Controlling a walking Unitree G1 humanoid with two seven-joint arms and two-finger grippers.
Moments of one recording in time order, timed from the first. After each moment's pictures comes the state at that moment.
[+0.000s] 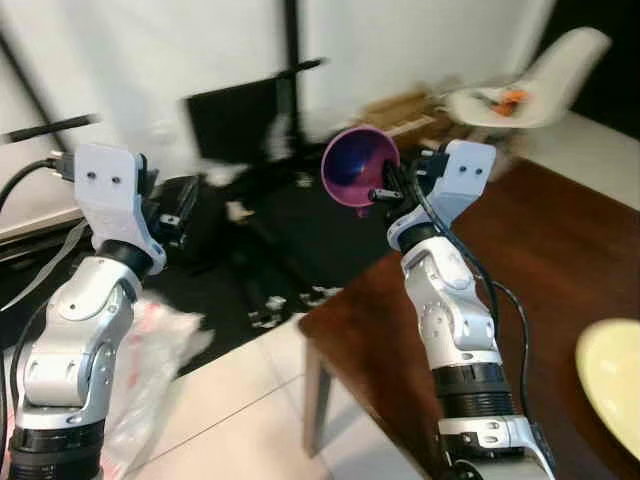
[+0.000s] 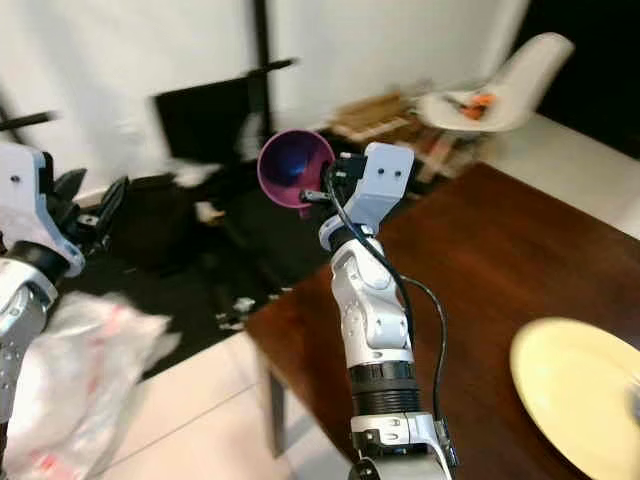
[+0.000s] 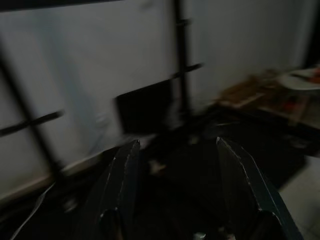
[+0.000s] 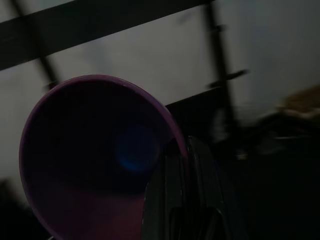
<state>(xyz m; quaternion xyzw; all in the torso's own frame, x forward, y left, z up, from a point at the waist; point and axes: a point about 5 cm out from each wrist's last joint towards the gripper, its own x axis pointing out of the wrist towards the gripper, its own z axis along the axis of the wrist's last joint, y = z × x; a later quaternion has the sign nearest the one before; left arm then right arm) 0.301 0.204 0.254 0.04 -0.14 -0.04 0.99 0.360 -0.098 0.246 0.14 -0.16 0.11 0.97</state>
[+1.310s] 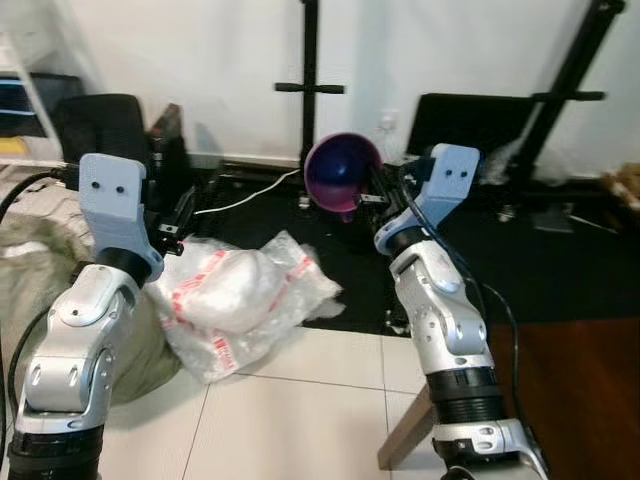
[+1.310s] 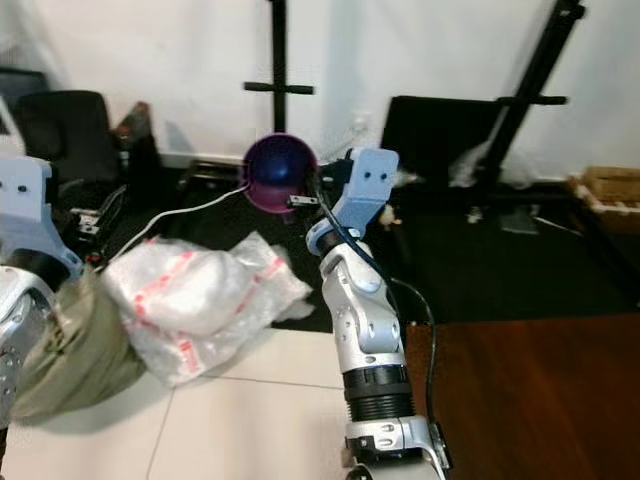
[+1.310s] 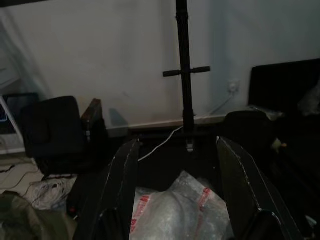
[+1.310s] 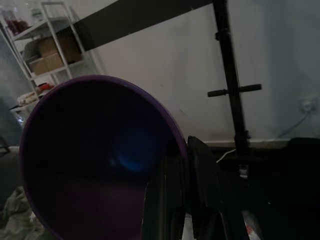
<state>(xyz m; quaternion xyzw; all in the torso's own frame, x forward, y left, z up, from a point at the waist) 0.303 0.203 0.245 0.06 -0.12 -0.03 0.99 0.357 -0.090 0.243 0.15 -0.16 0.15 0.96</state>
